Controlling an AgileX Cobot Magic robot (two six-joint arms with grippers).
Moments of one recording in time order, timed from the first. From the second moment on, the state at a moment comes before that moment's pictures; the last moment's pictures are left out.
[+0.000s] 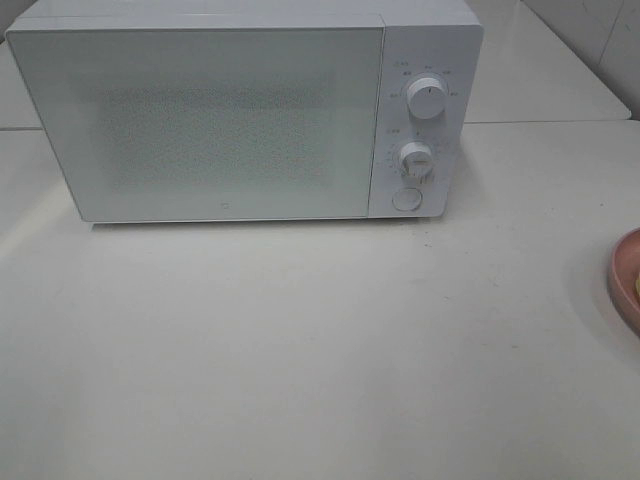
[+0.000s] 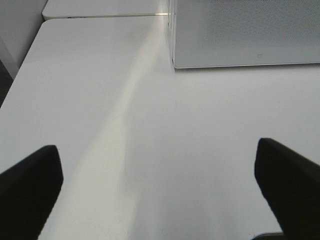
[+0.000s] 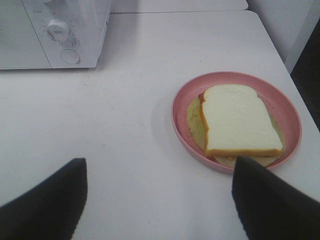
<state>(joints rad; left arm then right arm) 0.05 0.00 -0.50 -0.10 1.04 0.10 0.11 0.00 -0.51 -0.13 1.05 0.13</state>
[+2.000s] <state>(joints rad) 0.05 0.00 -0.50 -0.10 1.04 0.10 0.11 0.55 -0.54 -0.13 0.65 0.13</state>
